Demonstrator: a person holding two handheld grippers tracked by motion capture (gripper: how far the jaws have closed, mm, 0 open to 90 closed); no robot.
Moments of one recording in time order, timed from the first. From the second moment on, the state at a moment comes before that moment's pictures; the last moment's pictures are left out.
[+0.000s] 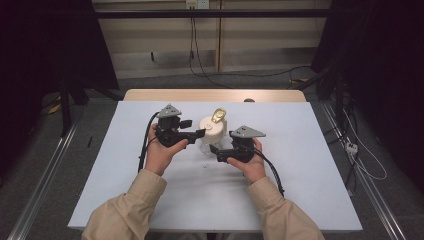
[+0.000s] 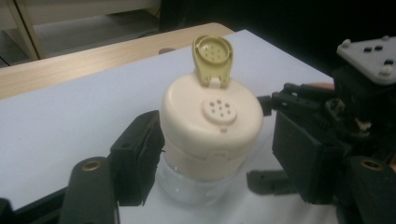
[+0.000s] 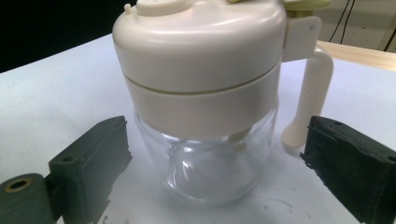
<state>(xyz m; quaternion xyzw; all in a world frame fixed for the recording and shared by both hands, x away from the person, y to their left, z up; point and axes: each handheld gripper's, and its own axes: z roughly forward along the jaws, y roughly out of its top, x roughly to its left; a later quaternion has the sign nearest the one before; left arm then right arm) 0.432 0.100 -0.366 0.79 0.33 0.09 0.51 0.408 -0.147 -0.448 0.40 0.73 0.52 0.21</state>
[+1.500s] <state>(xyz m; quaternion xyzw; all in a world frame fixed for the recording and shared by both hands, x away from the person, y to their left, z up) 0.375 0.206 -0.424 0.77 0.36 0.11 0.51 0.336 -0.211 -0.438 0.39 0.73 0.51 0.22</state>
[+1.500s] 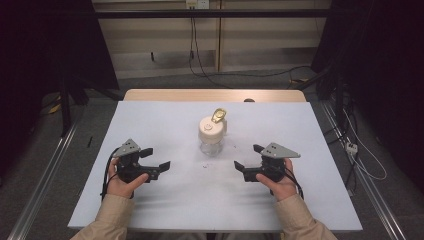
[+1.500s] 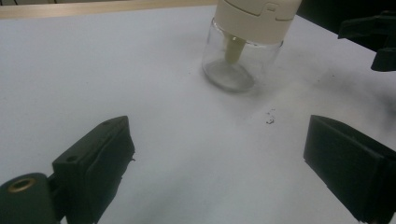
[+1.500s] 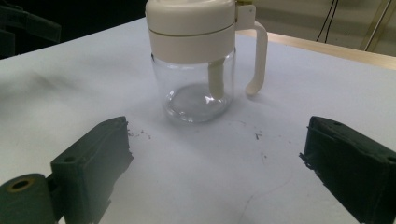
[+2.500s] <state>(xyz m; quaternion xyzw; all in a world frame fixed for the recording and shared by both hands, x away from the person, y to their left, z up) 0.366 0.229 -0.431 0.77 0.37 0.11 0.51 0.298 -0.247 -0.443 0.40 0.73 0.51 0.23</state>
